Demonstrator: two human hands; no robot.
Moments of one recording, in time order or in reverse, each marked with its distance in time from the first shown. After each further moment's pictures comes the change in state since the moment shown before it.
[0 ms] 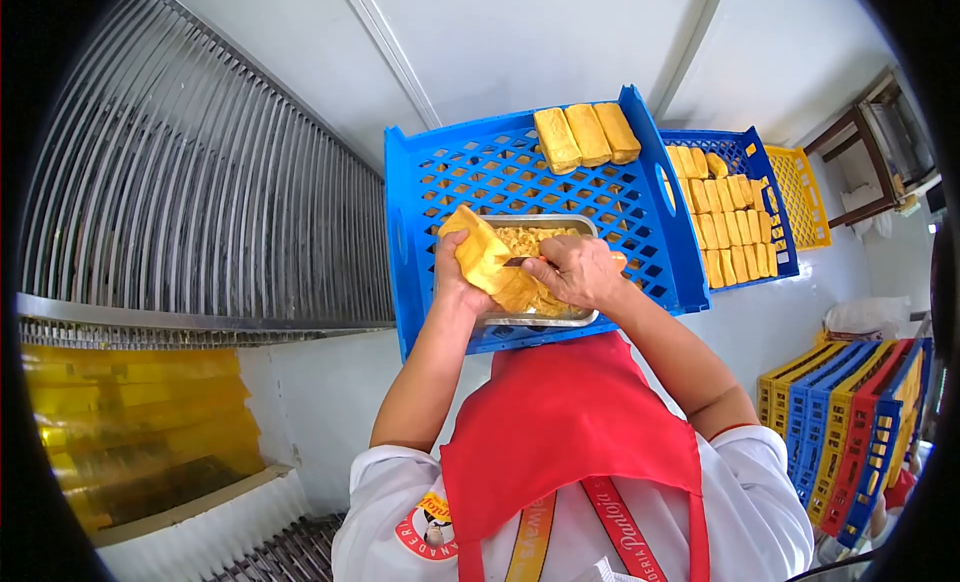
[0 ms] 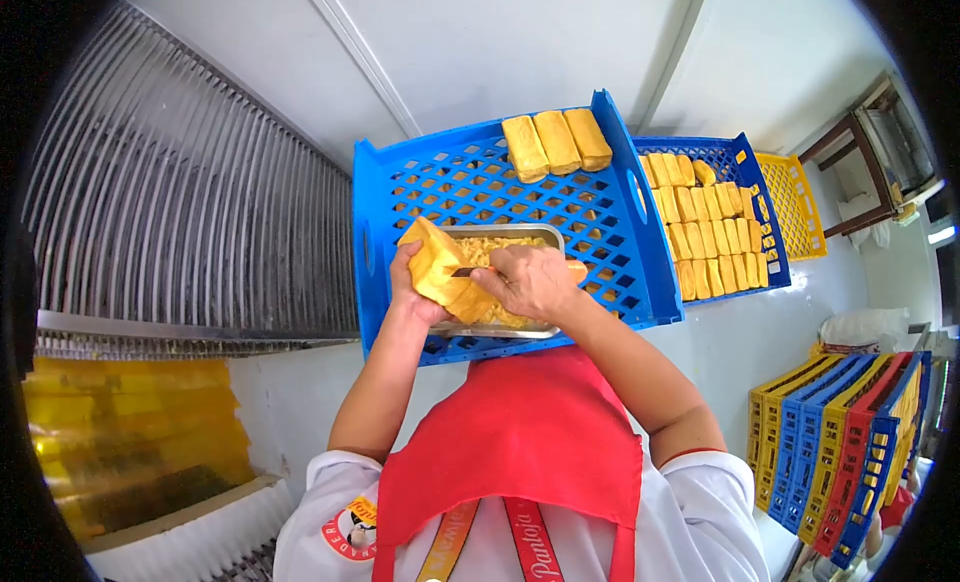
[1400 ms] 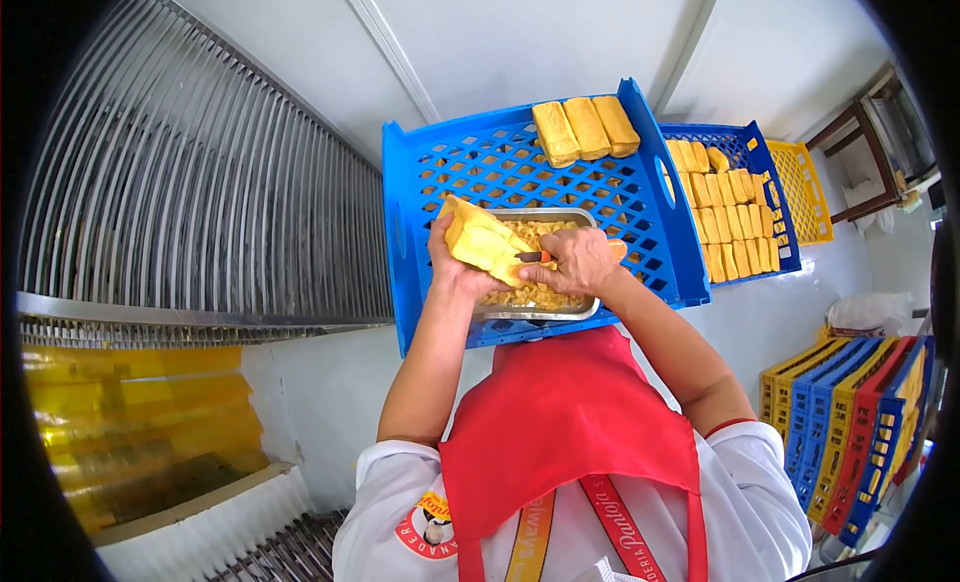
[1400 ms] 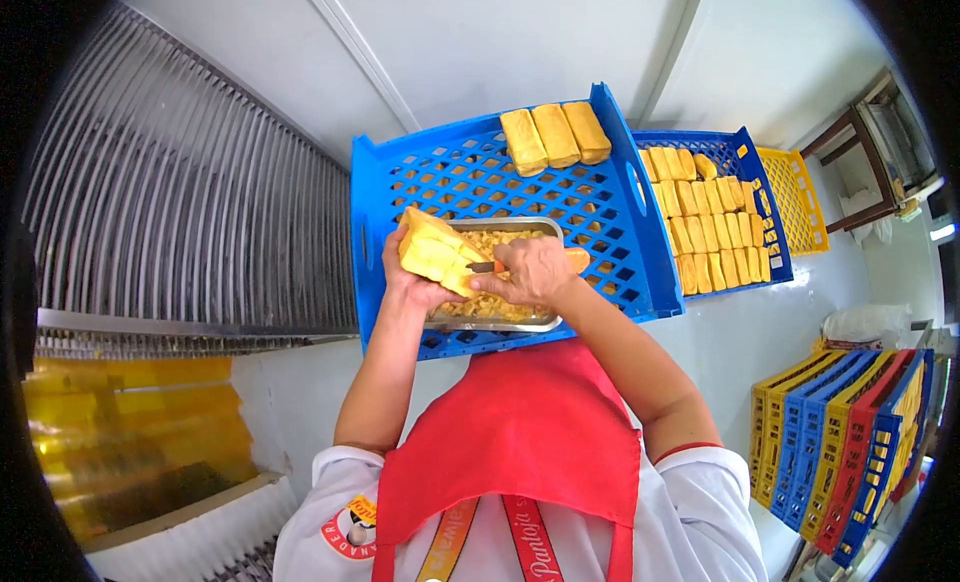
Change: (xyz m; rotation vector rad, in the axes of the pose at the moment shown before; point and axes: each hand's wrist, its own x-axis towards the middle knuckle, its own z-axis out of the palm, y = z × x) left_hand 0.003 0.009 0.010 -0.019 -0.086 -0.045; right_hand -0.003 0.025 0.017 -0.100 -0.058 -0.037
